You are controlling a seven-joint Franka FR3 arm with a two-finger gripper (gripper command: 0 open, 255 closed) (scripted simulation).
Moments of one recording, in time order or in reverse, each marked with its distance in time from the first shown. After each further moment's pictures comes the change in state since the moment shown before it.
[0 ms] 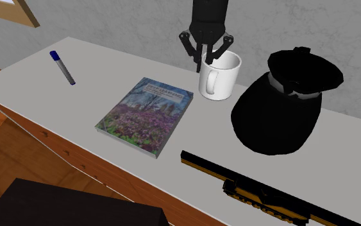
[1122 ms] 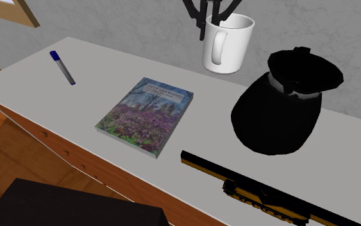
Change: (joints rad) arm -0.018 0.026 -0.005 0.269 0.005 -0.243 -0.018
